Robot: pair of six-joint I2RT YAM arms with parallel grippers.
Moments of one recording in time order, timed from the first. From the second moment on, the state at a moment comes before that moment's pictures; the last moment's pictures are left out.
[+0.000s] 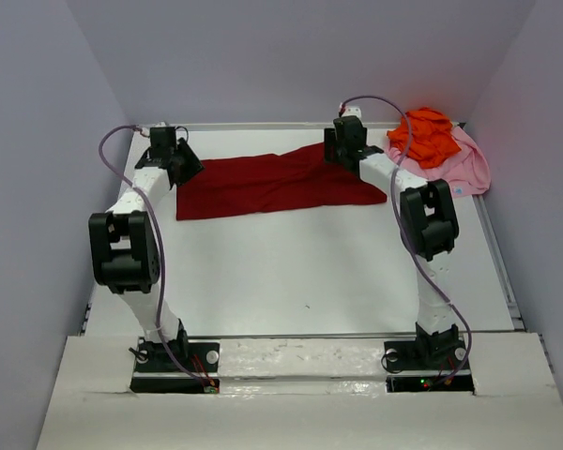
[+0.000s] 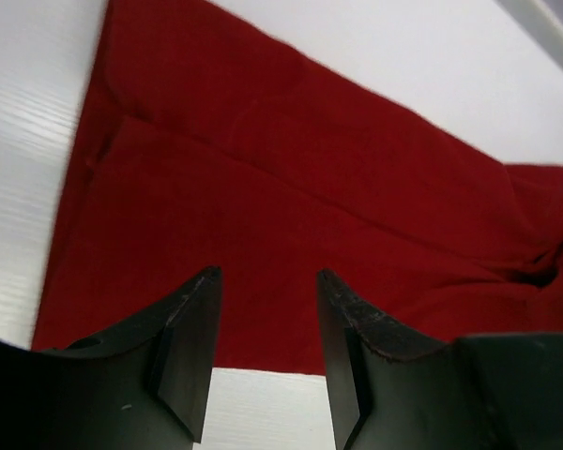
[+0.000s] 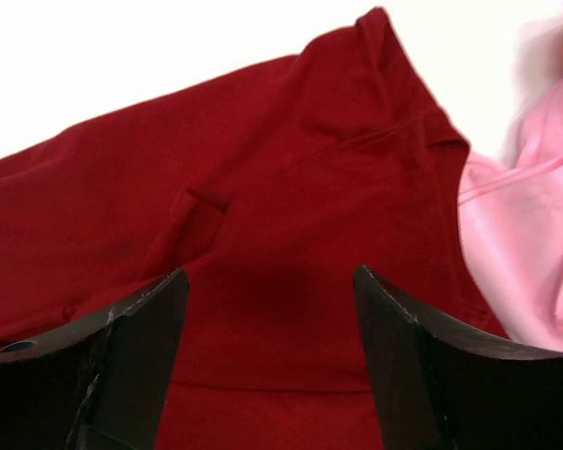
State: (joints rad) left arm 0.02 1.75 1.35 -0.31 0.03 -0.58; right arm 0.36 2.21 1.78 -0.16 0.37 0.18
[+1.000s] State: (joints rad) left arm -0.07 1.89 1.19 -0.29 0.12 -0.67; right arm 0.28 2.41 2.05 -0.54 0.33 0.34
